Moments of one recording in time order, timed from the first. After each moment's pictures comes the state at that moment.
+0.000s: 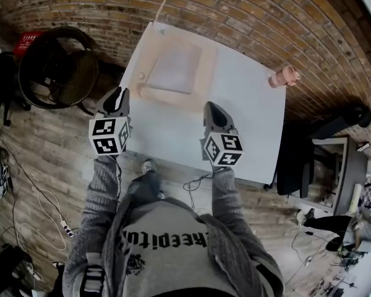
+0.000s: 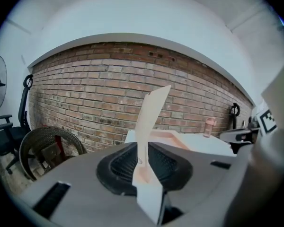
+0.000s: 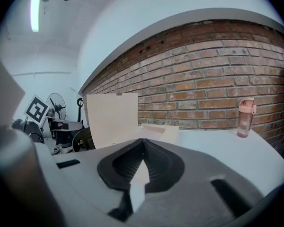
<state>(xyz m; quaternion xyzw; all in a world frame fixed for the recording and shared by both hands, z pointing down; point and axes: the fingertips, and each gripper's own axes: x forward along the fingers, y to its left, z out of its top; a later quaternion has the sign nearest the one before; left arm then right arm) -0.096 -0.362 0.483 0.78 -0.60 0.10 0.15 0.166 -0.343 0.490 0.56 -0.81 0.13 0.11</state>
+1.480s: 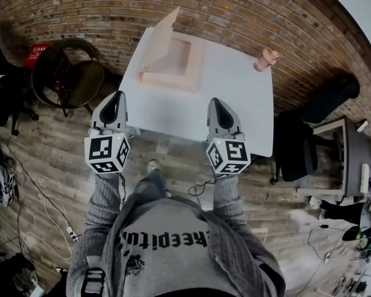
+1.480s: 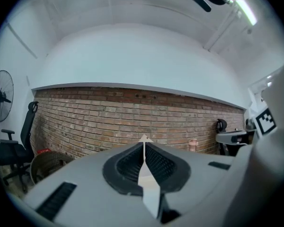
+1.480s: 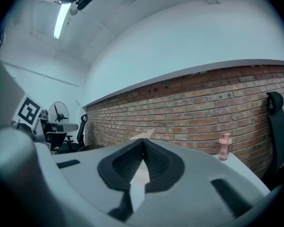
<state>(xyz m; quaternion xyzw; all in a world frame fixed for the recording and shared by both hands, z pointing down) -0.087 -0.183 0.343 0.80 -0.60 -0.01 0.02 0.167 -0.173 0.357 0.58 -0.81 0.01 0.01</state>
